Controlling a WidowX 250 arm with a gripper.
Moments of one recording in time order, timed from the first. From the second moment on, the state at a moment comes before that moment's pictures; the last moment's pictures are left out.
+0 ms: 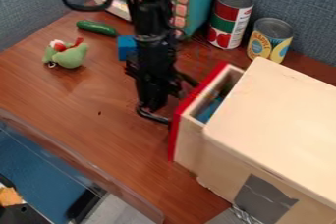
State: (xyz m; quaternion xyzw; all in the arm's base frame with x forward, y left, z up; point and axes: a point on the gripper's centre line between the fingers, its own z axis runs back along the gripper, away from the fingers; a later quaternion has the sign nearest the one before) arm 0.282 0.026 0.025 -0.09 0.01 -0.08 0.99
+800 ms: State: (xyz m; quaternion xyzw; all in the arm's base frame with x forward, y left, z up) arm 0.273 0.064 0.032 -0.05 0.05 -0.08 0.99
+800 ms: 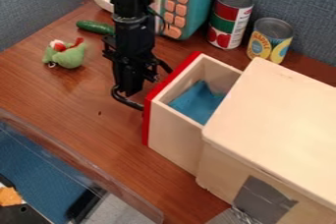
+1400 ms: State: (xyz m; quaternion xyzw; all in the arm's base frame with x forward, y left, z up) arm 0.262 0.079 0.037 -0.03 0.09 -0.10 0.99
